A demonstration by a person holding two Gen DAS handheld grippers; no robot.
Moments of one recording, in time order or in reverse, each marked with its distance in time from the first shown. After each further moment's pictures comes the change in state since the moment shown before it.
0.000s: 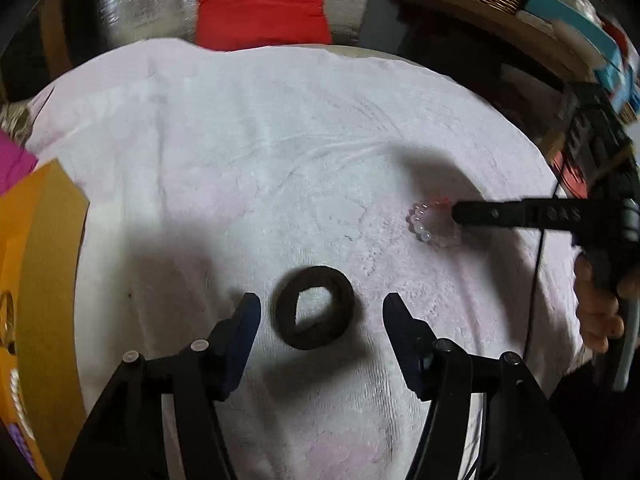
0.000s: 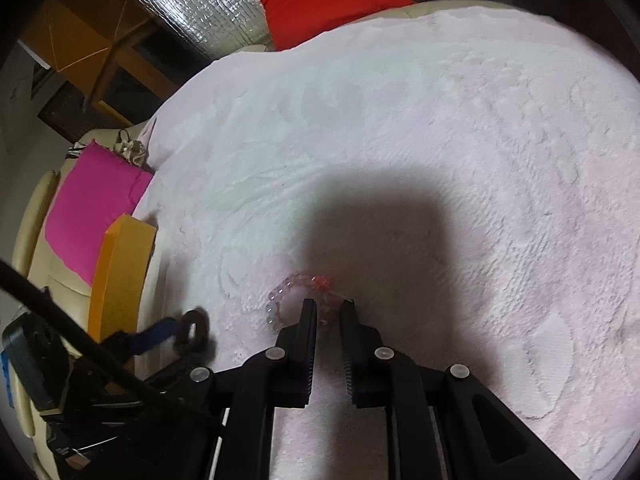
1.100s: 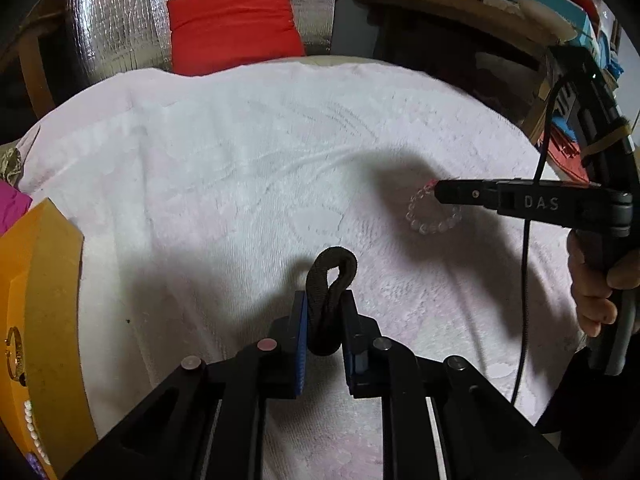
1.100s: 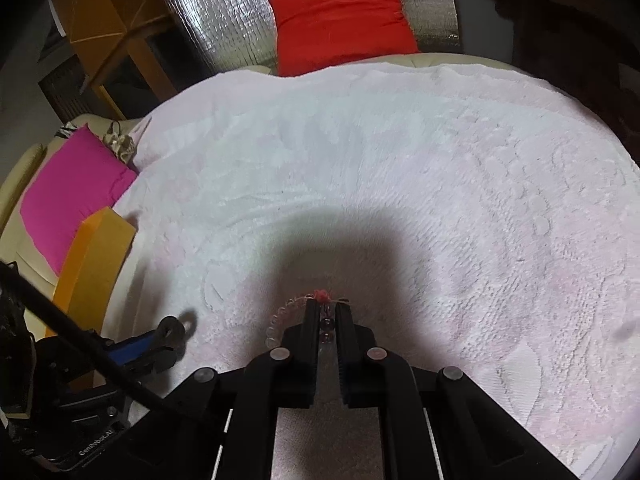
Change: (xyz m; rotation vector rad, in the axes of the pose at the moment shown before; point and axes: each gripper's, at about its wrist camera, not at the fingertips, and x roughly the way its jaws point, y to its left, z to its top) left arm -0.008 -0.013 0.008 0.093 -0.051 0.008; right arm -0.015 0.015 -0.005 -0.125 -0.126 -0.116
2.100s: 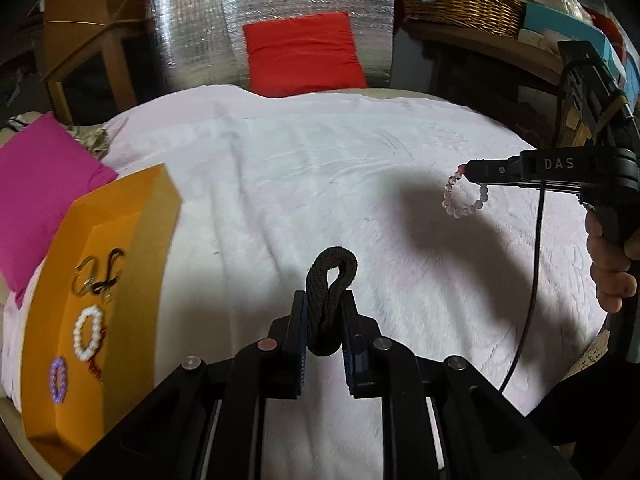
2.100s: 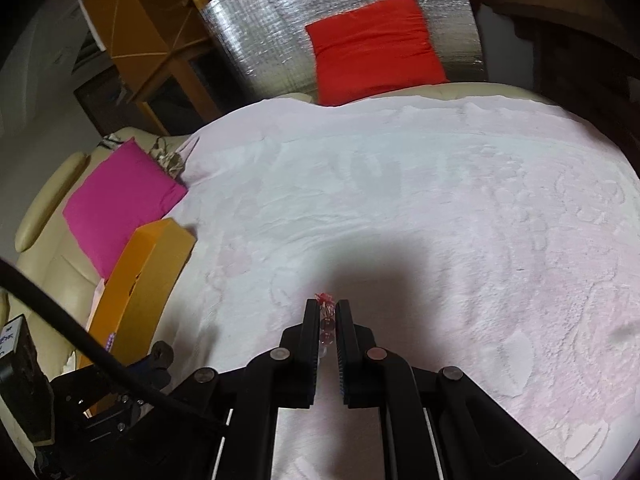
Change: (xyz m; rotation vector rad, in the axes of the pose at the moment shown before) left arm -0.083 -0.015 -0.058 -0.122 -0.111 0.231; right arm -0.050 0.027 -0.008 -0.044 -0.069 0.132
